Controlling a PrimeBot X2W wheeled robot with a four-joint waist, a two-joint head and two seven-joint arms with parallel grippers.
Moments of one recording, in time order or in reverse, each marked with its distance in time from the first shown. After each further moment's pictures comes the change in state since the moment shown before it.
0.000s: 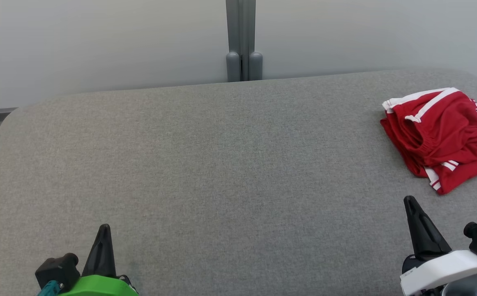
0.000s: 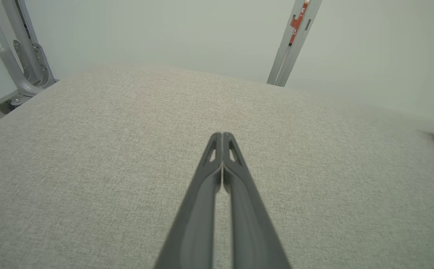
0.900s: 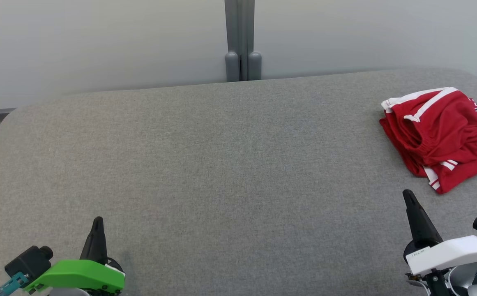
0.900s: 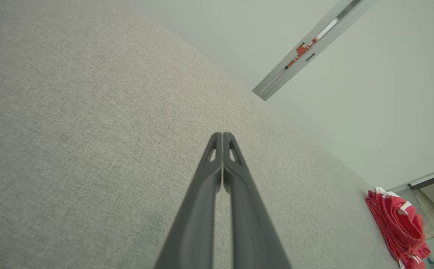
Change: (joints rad) left arm -0.052 -0.050 0.105 0.036 -0.384 -0.096 0.092; right arm -0.086 0.011 -0.008 0.113 0.423 -0.001 0.031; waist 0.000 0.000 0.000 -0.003
